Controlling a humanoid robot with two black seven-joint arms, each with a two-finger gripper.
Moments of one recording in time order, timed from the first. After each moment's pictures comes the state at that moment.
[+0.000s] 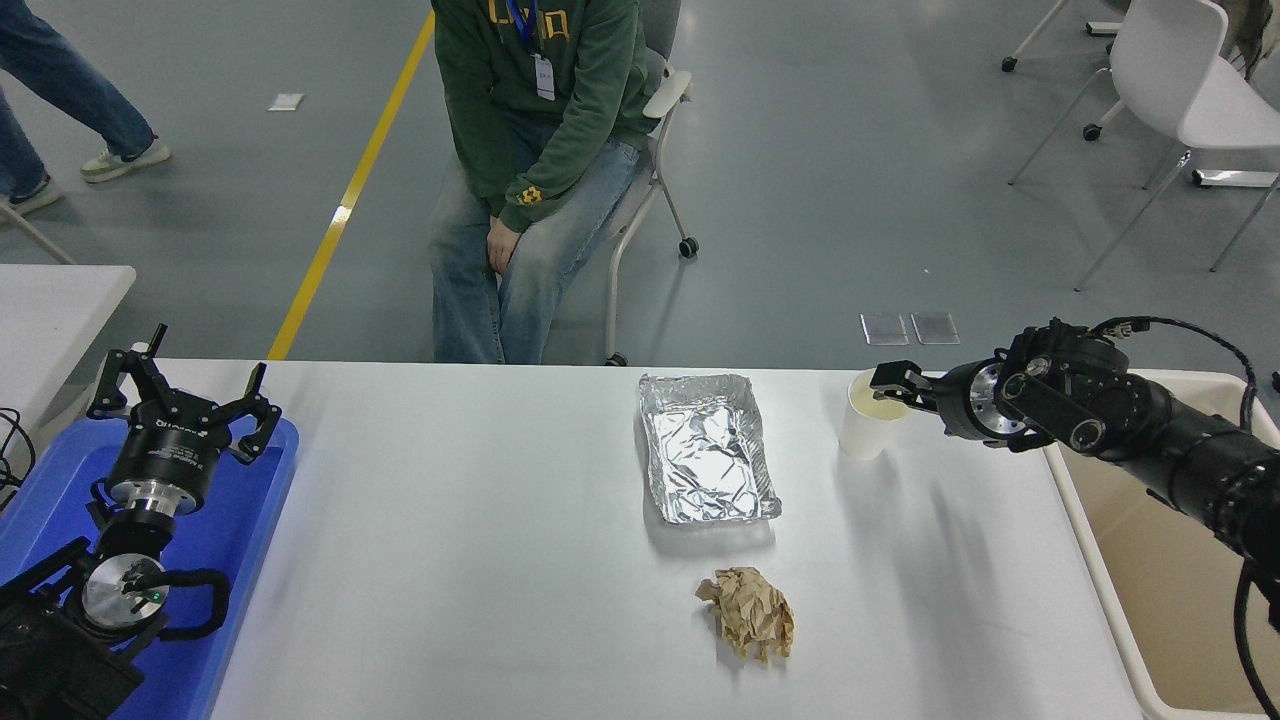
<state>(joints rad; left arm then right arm) -0.46 0.46 -0.83 -0.52 -0.19 -0.62 -0.53 1.07 -0.21 -0.06 0.37 -0.80 0.33 -0.10</state>
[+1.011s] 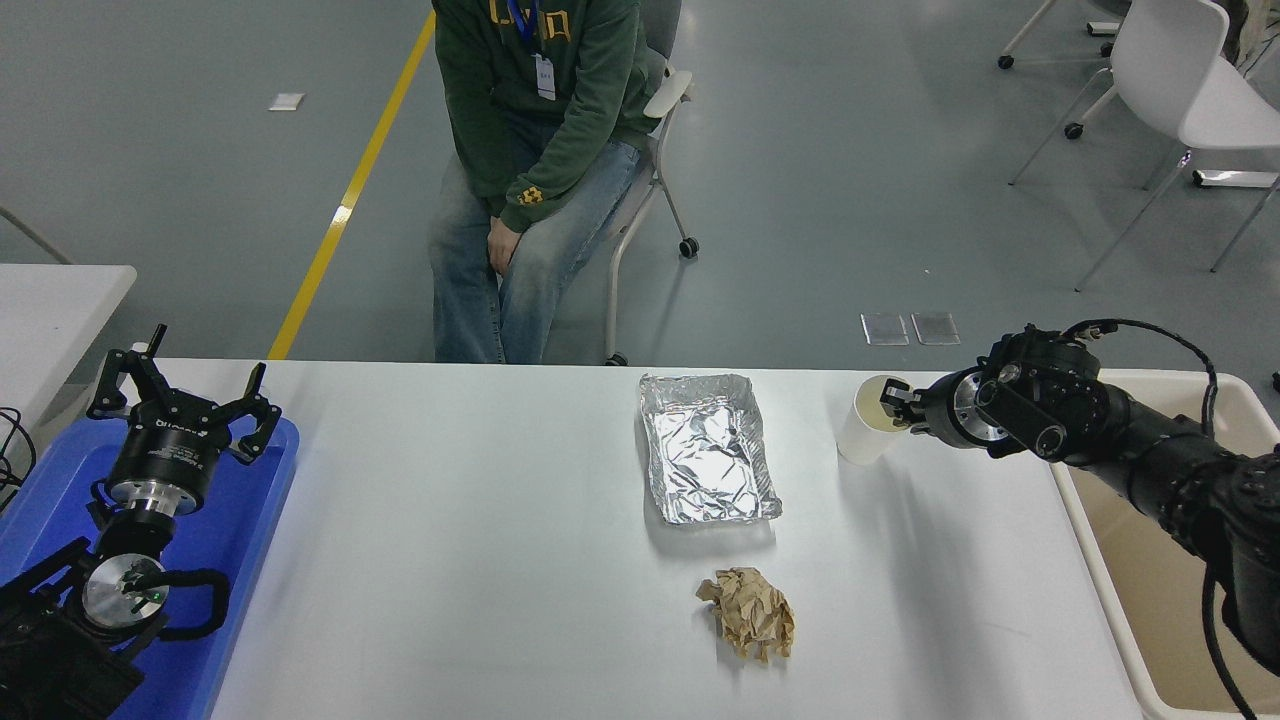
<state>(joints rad) -0.46 0.46 -0.83 -0.52 -0.19 -0.62 -0.53 1.09 -0.17 -0.13 0.30 -0.76 0.36 -0.12</state>
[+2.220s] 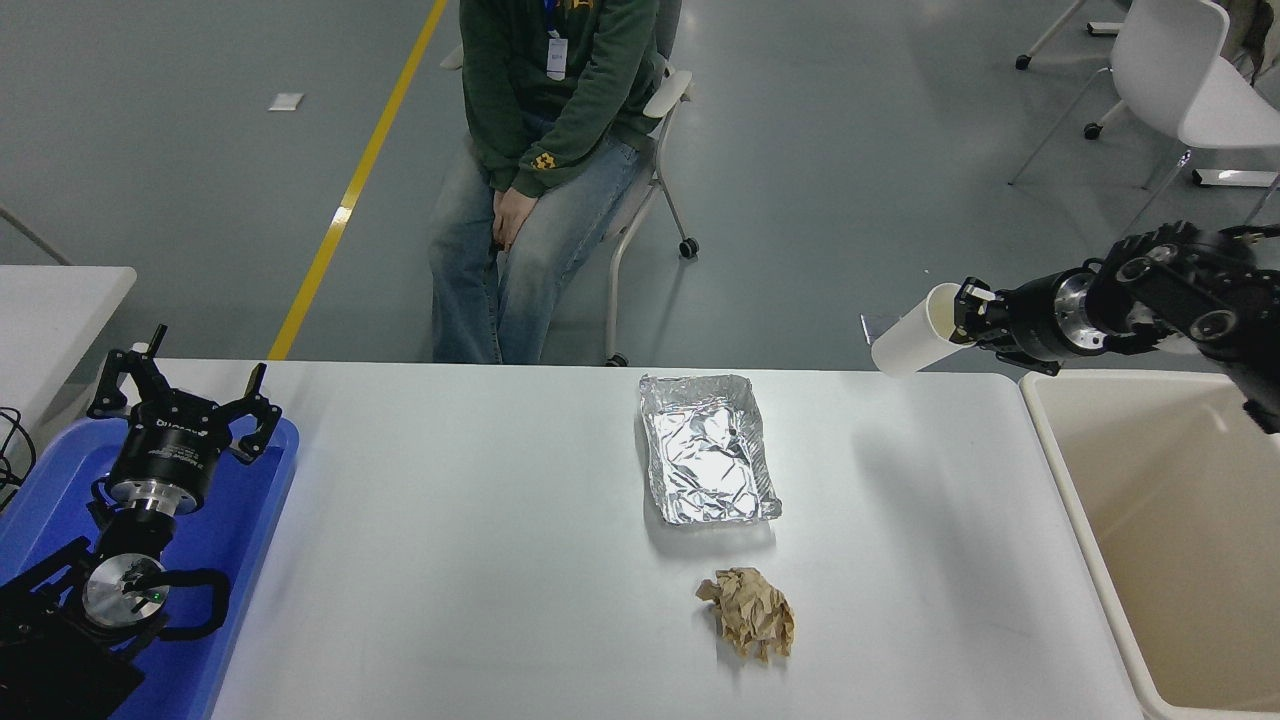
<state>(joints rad) -0.46 0.46 -0.83 -0.52 -0.19 -0.62 -0.53 1.30 -0.46 -0.11 0.42 -0.51 0.57 -0.12</state>
